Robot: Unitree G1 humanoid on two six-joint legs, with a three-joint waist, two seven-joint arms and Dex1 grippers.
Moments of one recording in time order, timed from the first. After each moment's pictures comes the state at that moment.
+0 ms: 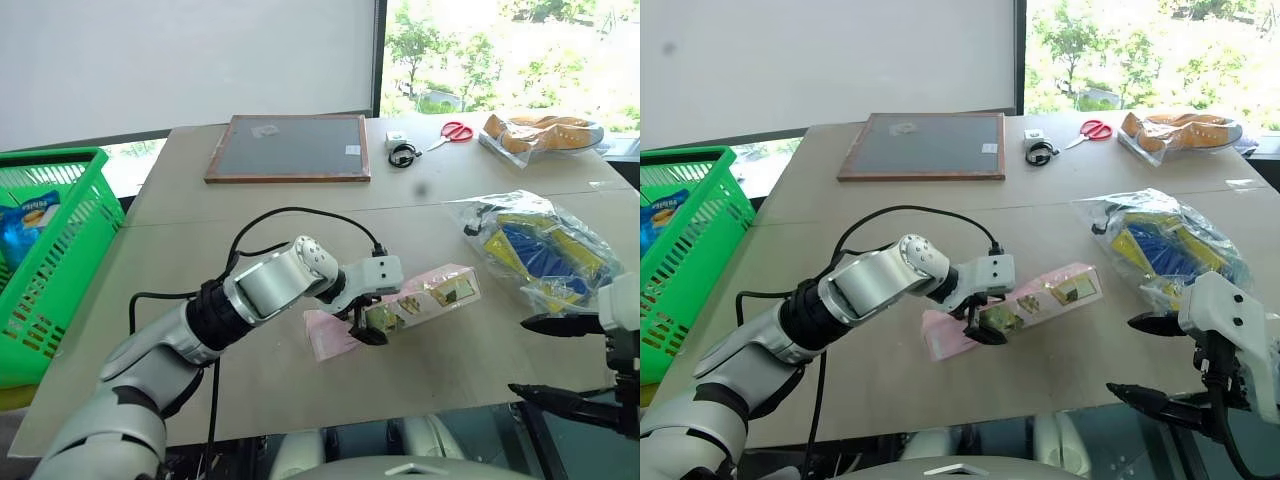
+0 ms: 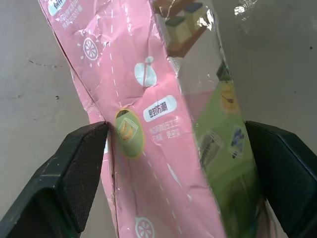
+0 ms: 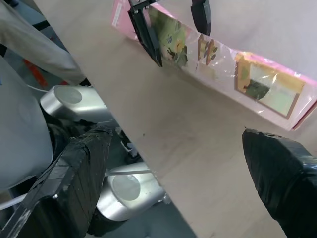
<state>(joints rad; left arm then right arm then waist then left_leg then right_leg) -0.82 0.61 -0.82 -0.24 -0.25 0.99 -0.94 0.45 -1.12 -0.95 -0.92 1.07 1.06 1.00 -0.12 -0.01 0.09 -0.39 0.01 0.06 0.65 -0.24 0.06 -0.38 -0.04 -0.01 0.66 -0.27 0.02</state>
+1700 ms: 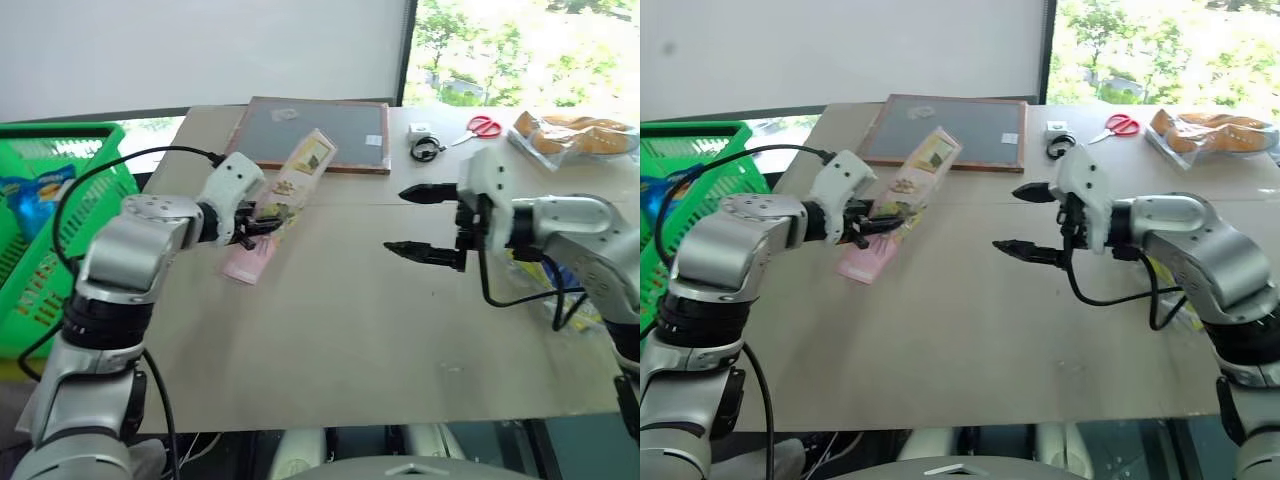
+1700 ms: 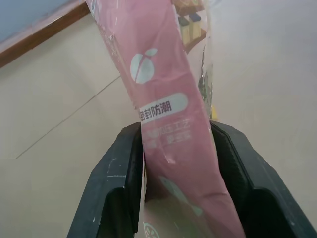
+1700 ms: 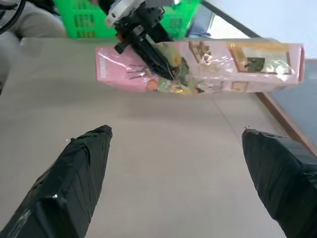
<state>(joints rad) -0.61 0.84 -0.02 -0.20 -0.23 1.11 -0.75 -0.69 -0.68 0.20 -0.30 0.58 0.65 0.92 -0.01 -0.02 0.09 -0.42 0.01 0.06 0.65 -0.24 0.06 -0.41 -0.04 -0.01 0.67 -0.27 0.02</state>
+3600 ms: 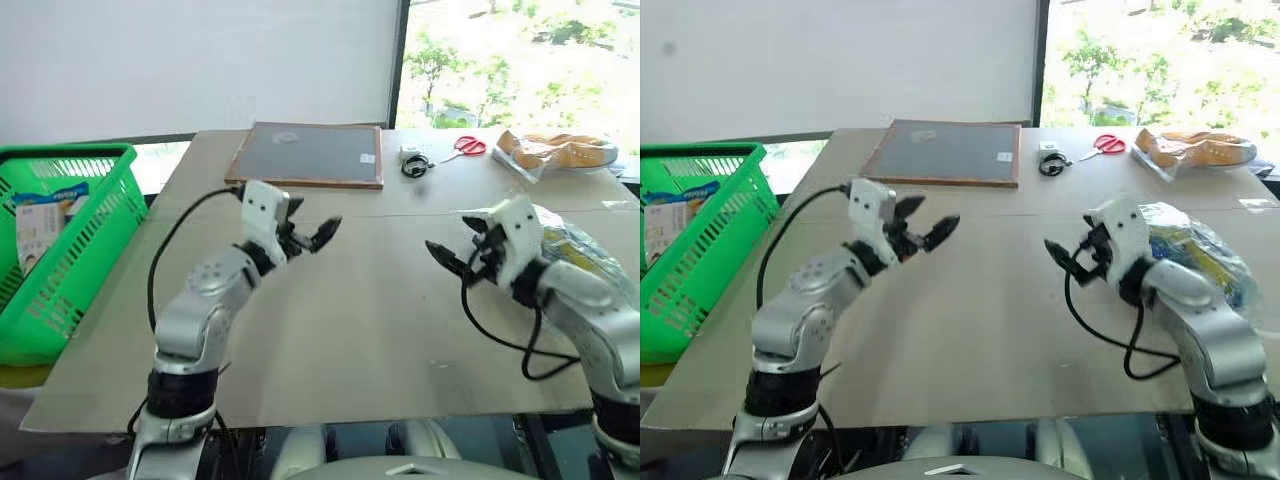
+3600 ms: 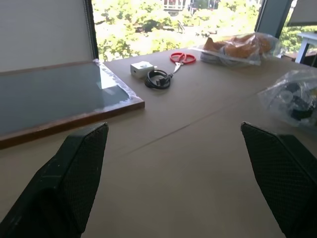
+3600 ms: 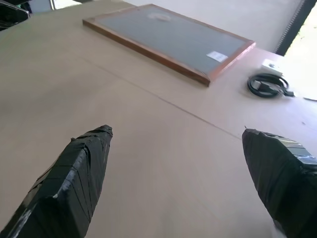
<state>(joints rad) -0.26 0.37 0.04 -0.39 -0.40 0.67 -0.43 -0.14 -0.54 -0.10 -0.63 0.38 0.83 0.49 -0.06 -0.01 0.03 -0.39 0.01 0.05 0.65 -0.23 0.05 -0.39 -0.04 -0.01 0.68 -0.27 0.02</state>
